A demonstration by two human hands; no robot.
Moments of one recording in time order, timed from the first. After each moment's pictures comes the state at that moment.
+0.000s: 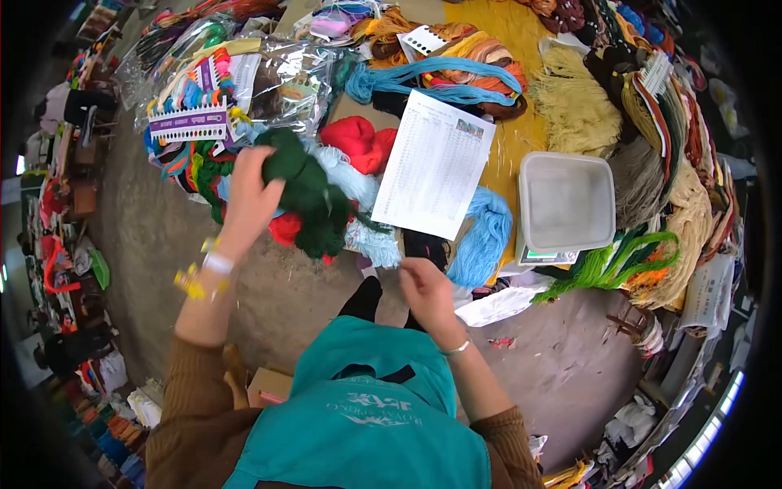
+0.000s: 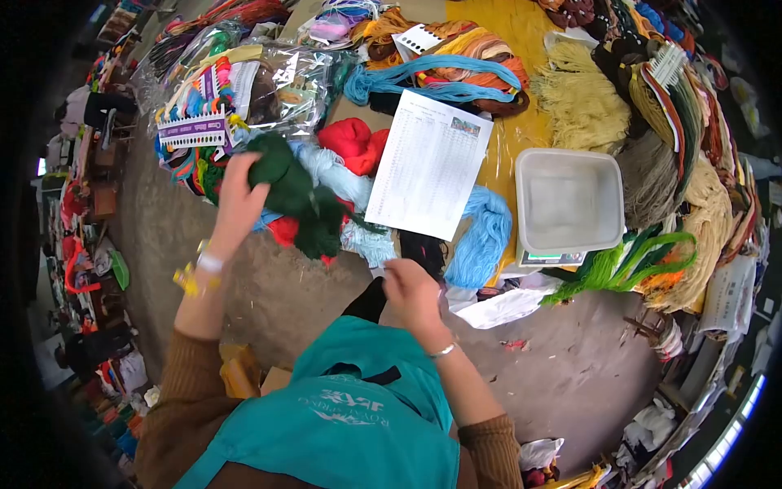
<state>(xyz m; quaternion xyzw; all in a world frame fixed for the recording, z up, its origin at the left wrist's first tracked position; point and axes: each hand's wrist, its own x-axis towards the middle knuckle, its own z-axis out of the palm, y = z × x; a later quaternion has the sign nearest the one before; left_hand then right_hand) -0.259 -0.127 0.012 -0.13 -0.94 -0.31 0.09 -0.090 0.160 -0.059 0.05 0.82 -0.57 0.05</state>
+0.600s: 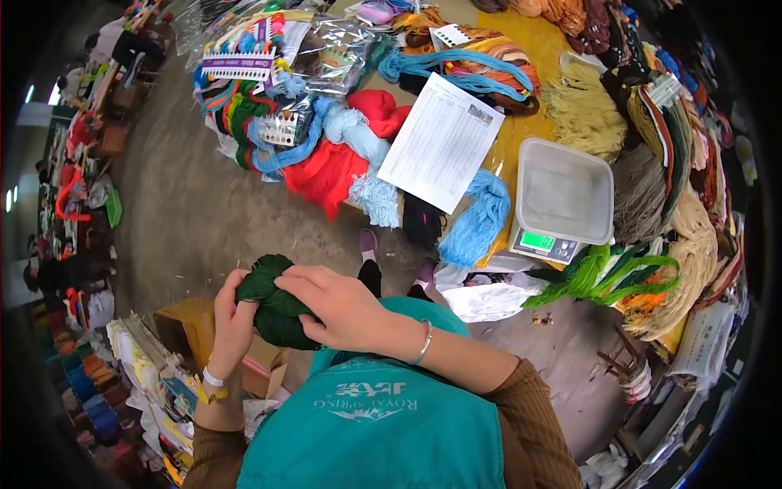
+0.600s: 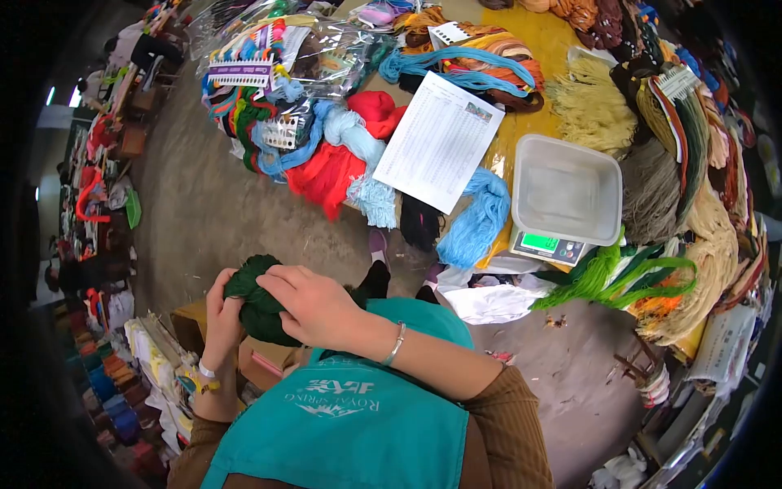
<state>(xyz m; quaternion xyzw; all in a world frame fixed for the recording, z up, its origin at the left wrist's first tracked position) 0.041 -0.067 0.122 0.23 -0.79 -0.57 -0.03 -0.031 0.126 0.067 -0.38 0.67 -0.63 0.09</state>
